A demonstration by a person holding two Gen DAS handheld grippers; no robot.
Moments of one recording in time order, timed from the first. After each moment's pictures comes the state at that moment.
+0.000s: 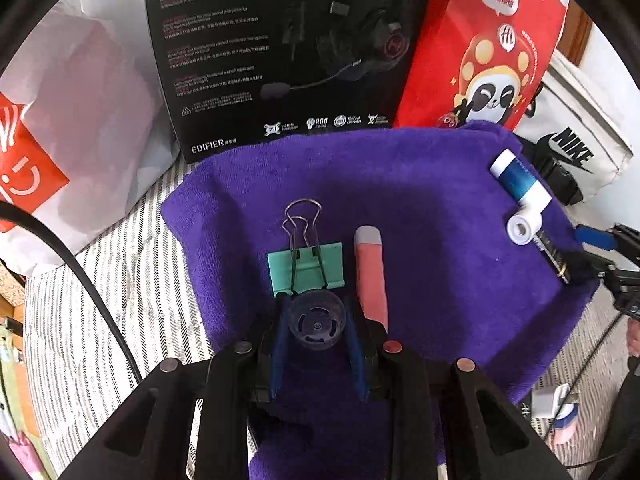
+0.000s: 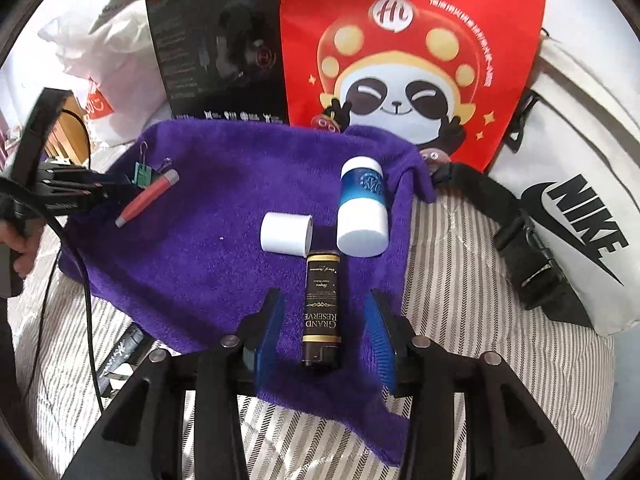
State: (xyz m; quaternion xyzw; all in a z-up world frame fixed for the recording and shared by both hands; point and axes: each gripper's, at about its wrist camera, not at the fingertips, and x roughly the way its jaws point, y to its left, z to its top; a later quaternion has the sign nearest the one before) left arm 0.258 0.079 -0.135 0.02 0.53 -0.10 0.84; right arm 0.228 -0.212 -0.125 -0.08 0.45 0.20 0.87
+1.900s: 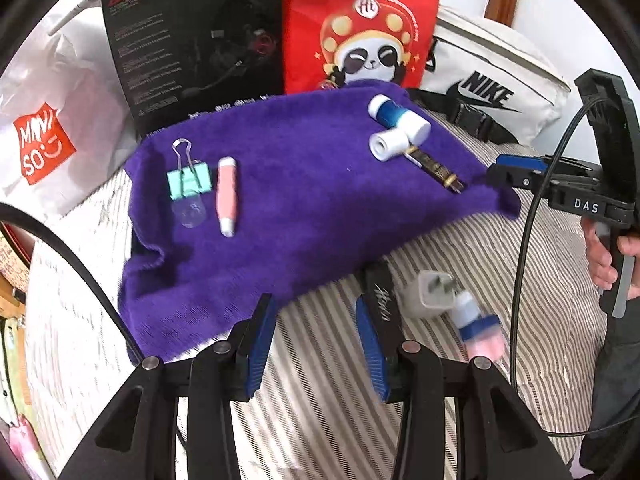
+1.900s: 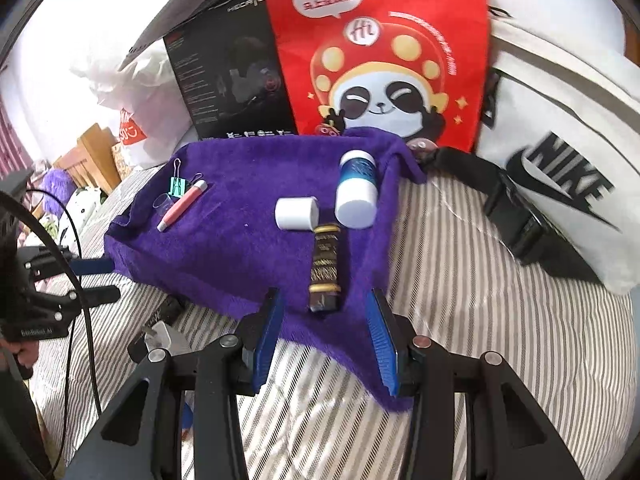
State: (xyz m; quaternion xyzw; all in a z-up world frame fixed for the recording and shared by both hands) left arm 0.131 0.000 -0.104 0.05 0.51 -0.12 0.85; right arm 0.188 -0.258 -0.120 0.00 0.43 0.23 0.87
